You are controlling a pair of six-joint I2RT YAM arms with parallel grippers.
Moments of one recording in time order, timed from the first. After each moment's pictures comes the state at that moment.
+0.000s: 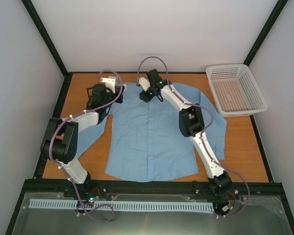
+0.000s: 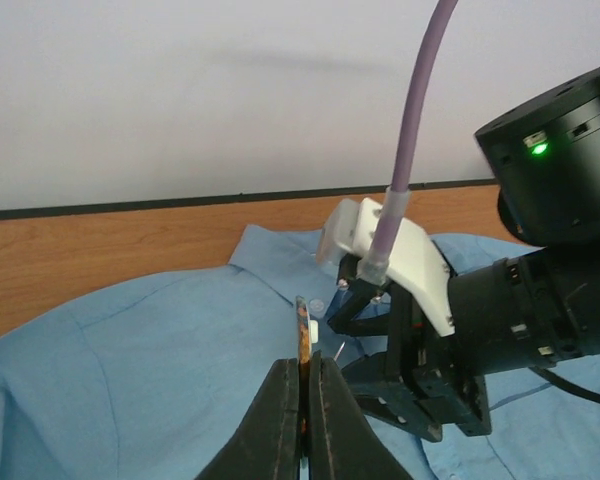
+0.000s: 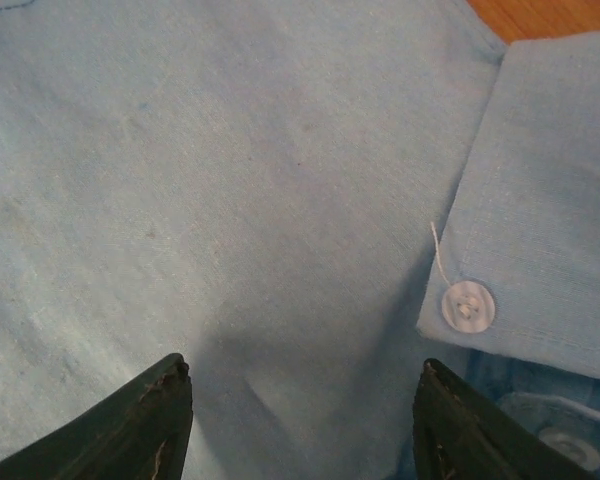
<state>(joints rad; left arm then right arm) -0.22 1.70 0.94 0.48 0.25 -0.18 0.50 2.74 2.54 -0.74 -0.26 -0.37</state>
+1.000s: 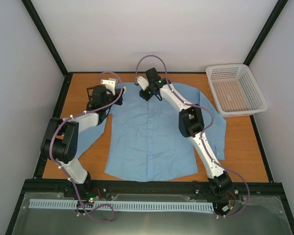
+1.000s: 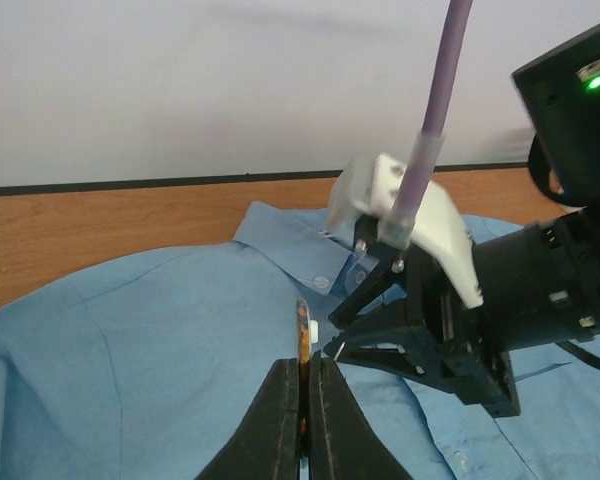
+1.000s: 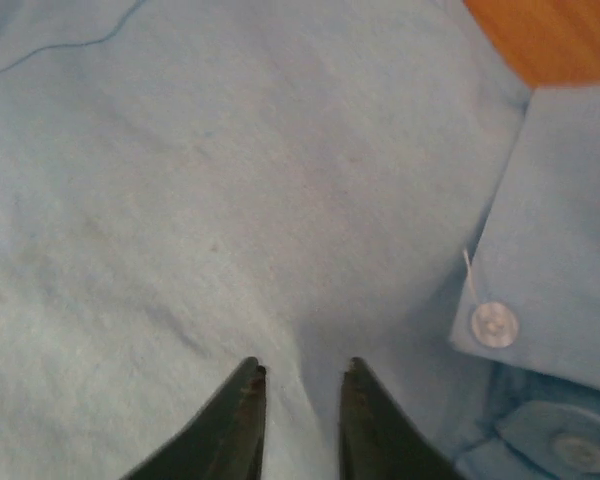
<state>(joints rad) -0.22 1.69 0.91 0.48 0.25 -0.18 0.52 2.74 2.56 -0.75 -0.28 -0.38</state>
